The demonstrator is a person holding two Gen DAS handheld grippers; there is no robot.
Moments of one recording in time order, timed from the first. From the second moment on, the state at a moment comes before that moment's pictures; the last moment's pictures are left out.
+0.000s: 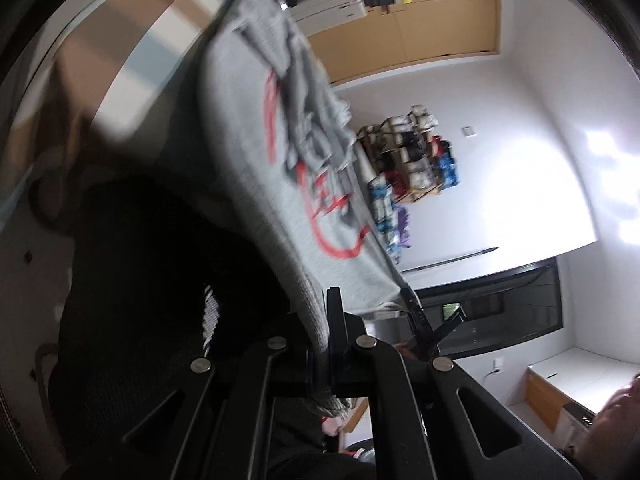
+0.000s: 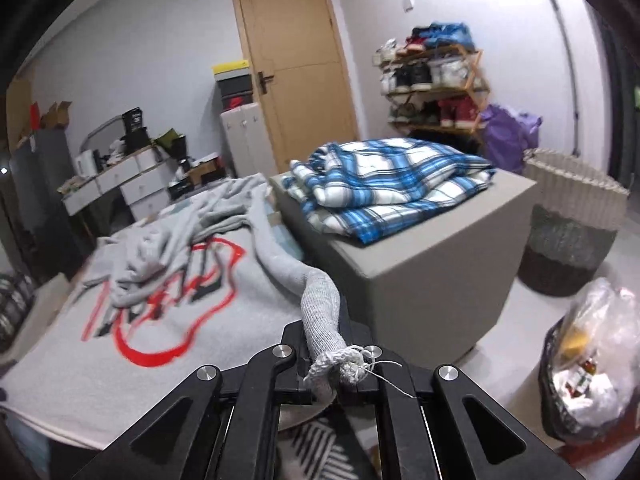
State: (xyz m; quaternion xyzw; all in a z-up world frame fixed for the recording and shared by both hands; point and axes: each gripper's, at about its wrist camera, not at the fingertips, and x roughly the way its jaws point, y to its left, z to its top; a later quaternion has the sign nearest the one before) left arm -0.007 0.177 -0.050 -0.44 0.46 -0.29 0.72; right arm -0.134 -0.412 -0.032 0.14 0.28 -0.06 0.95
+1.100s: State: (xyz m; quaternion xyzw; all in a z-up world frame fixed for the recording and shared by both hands) left arm 0.419 0.236 -0.011 -0.44 0.46 -0.06 0.77; right arm 0.450 -0.368 -0.051 0.13 0.55 -0.06 0.82
